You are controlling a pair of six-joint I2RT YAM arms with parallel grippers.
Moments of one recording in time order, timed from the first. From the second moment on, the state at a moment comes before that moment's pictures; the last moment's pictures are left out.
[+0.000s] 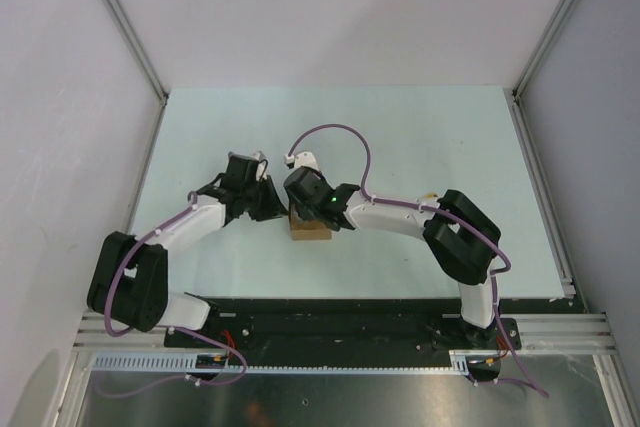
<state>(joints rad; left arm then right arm) -0.35 1.39 0.78 -0.31 0.20 -0.61 1.01 1.95 1.39 -0.27 0.36 0.41</state>
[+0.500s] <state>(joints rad) -0.33 1.40 0.76 -0.36 0.15 -0.62 1.01 1.95 1.38 -0.26 0.36 0.42</state>
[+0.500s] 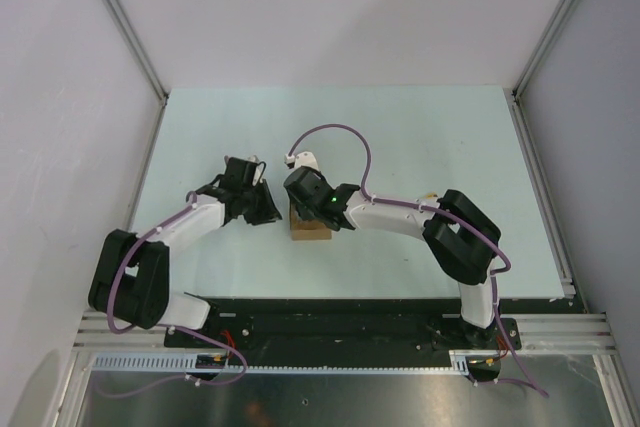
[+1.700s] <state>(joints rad) -0.33 1.43 0.80 -0.30 0.24 -0.61 1.00 1.95 1.38 -0.26 0.36 0.42</state>
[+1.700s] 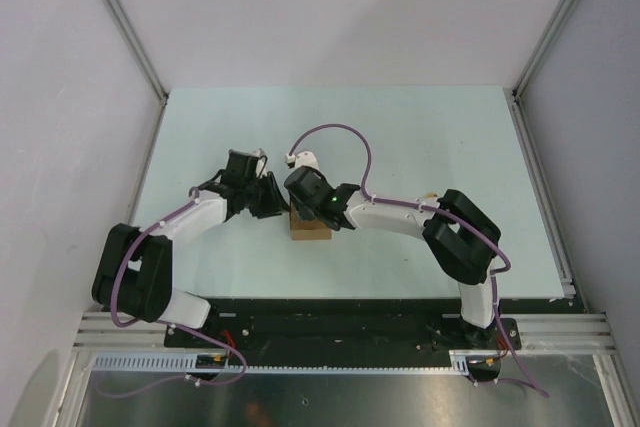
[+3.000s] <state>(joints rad) -0.38 1.51 0.77 -0.28 0.08 -0.58 0.98 1.97 1.38 -0.25 0.33 0.45</state>
